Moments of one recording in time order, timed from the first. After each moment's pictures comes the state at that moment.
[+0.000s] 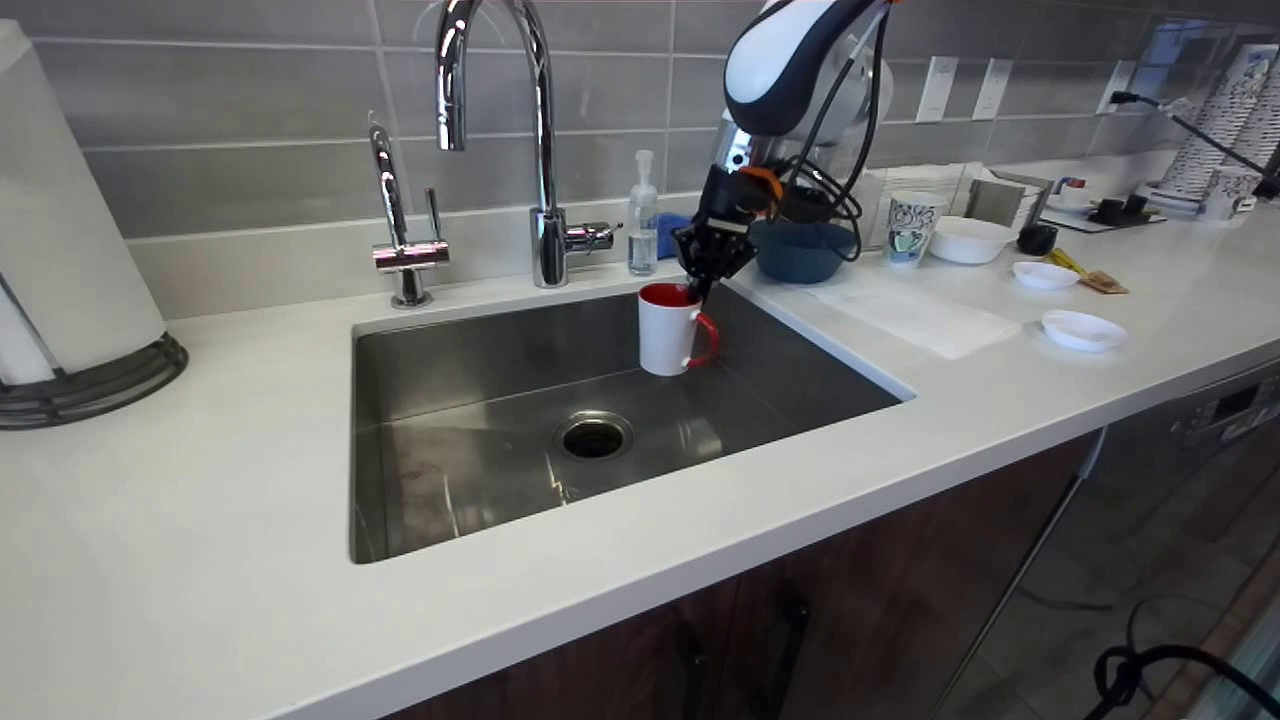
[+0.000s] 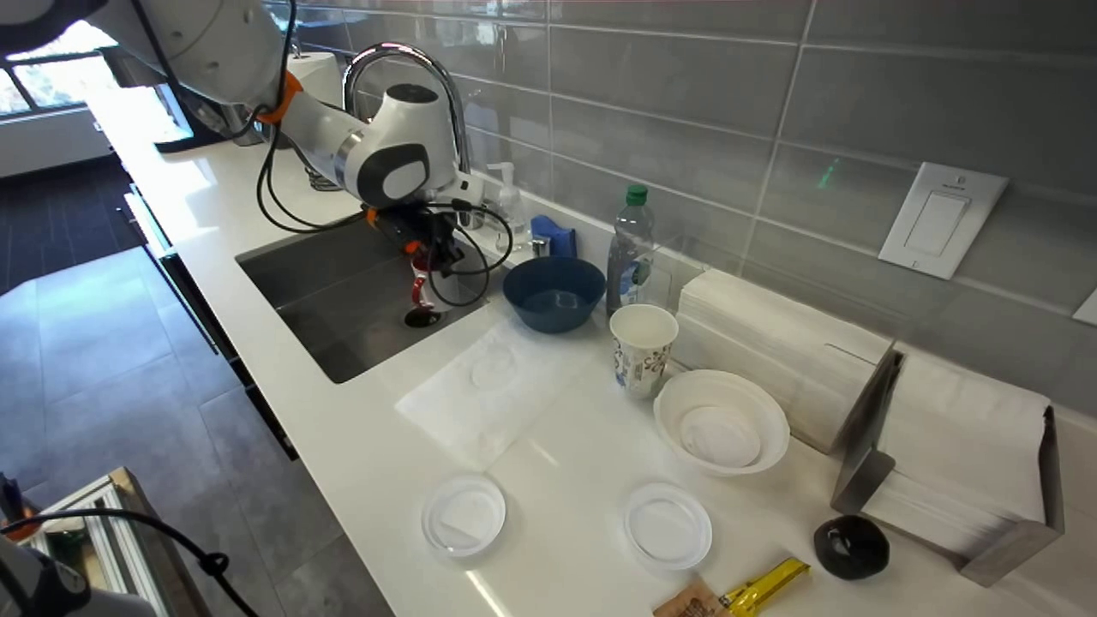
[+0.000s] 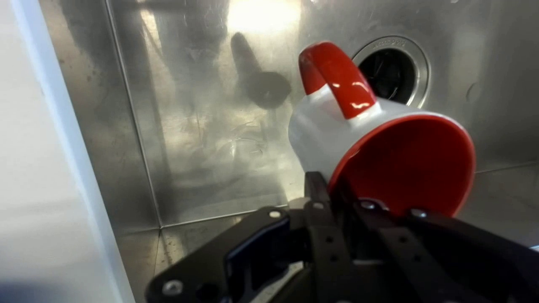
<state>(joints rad) 0.17 0.53 0.08 -1.90 0.24 2.60 0.20</state>
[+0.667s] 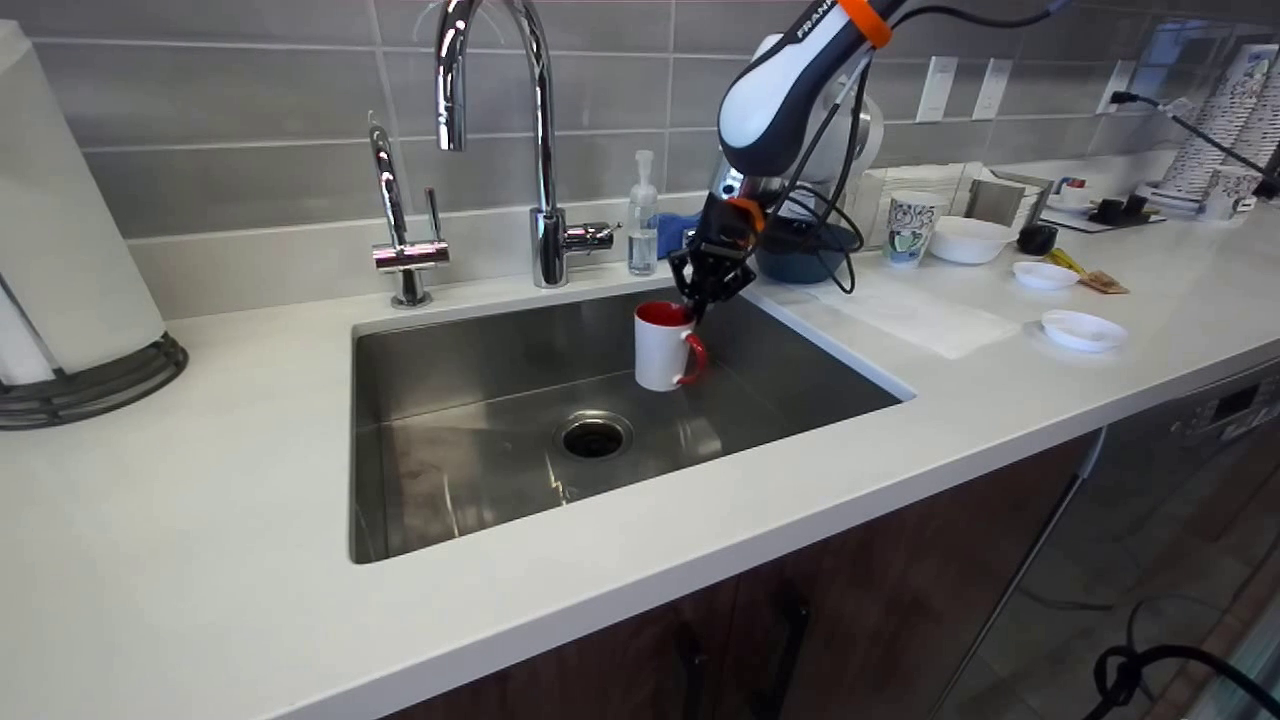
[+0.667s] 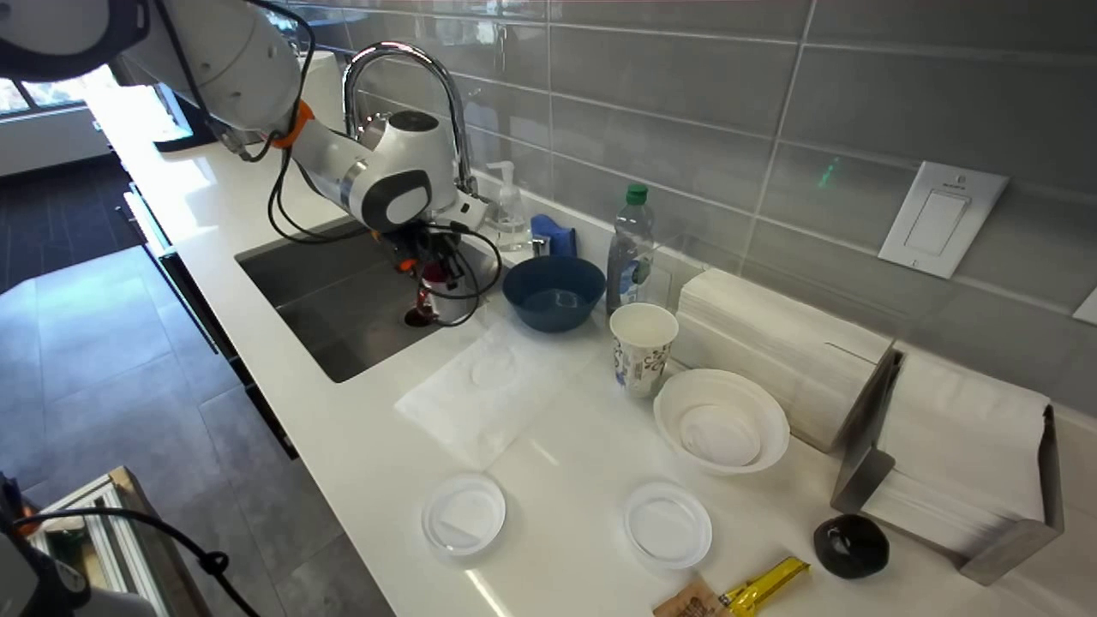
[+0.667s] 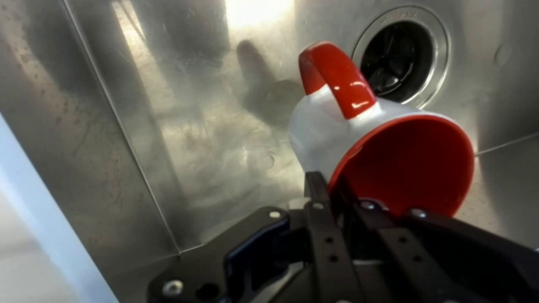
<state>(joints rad) 0.18 0.60 0.08 -1.90 0.24 2.71 0.35</state>
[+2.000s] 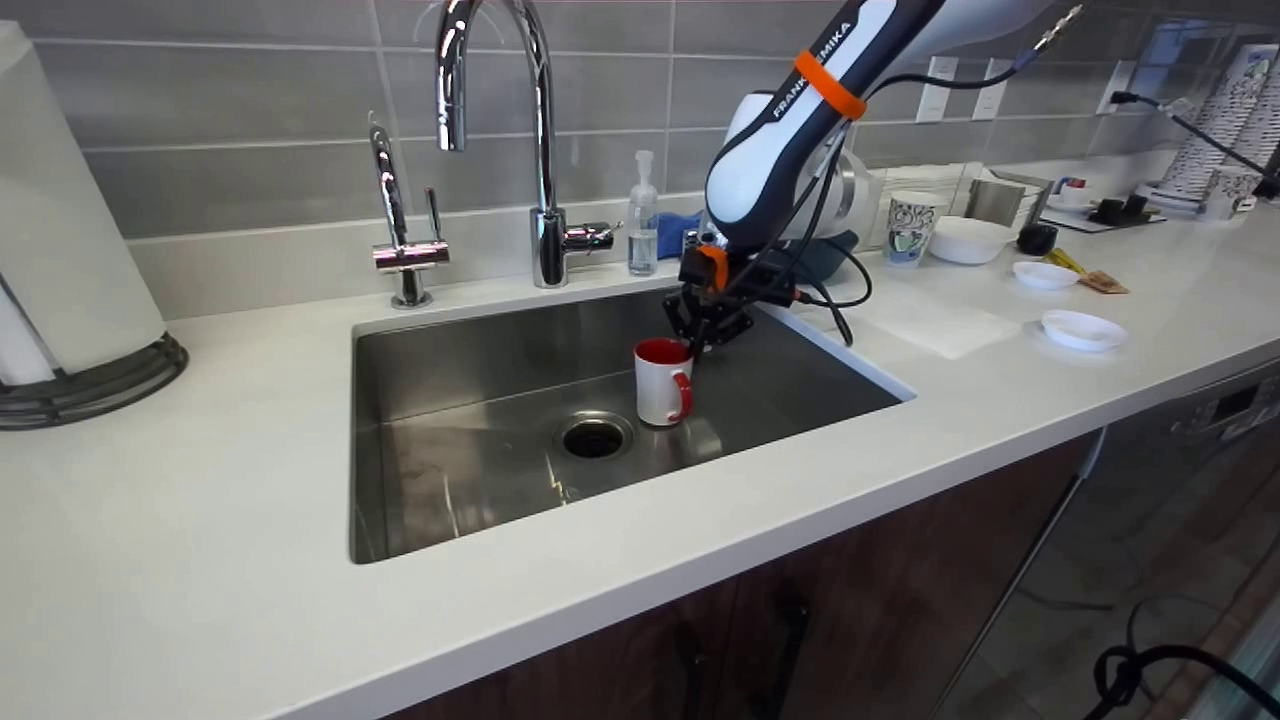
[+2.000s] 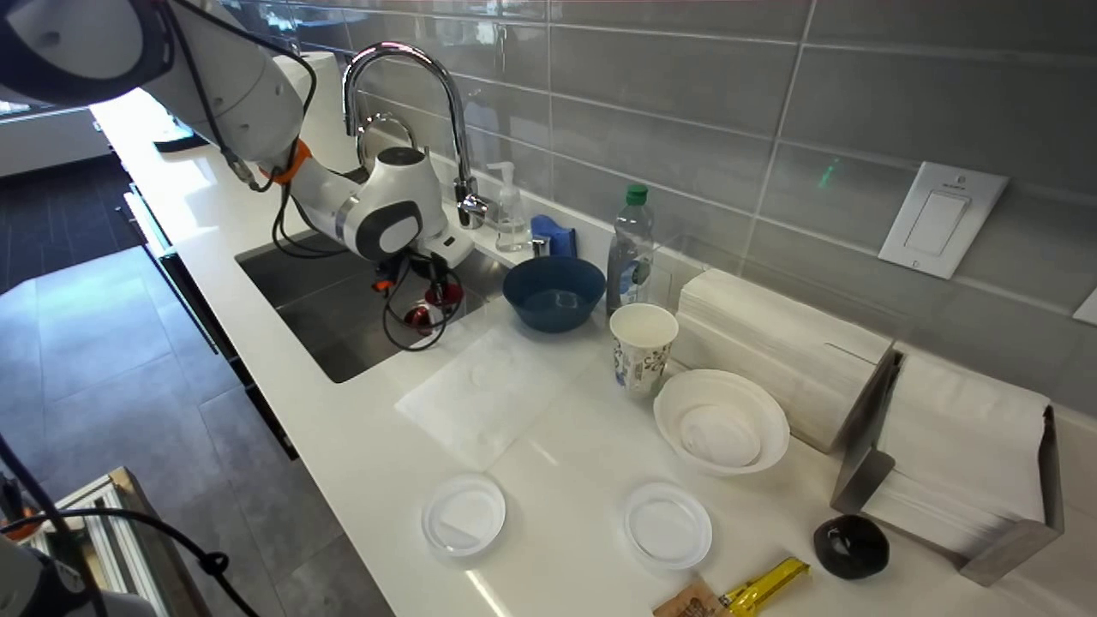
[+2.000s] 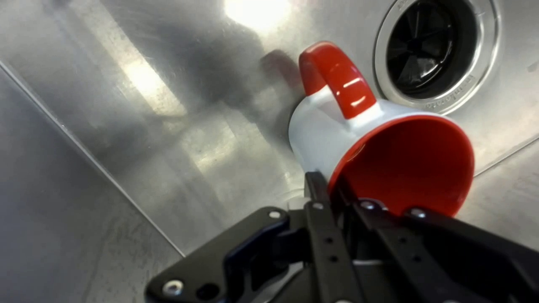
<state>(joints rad) 0.31 0.69 -0.02 -1.90 0.25 2.78 0.70</state>
